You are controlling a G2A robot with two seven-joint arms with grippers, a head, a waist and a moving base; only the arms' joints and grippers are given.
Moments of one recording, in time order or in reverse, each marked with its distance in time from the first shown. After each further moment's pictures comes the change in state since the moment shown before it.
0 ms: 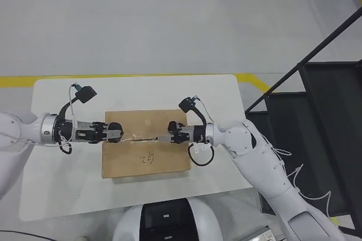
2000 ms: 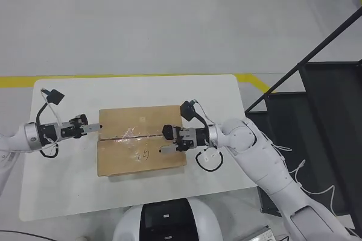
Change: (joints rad) left arm 0.222 0.055 -0.186 0.059 0.260 0.010 0.303; right arm 0.079 0.032 -0.082 0.066 0.091 -0.307 -0.006
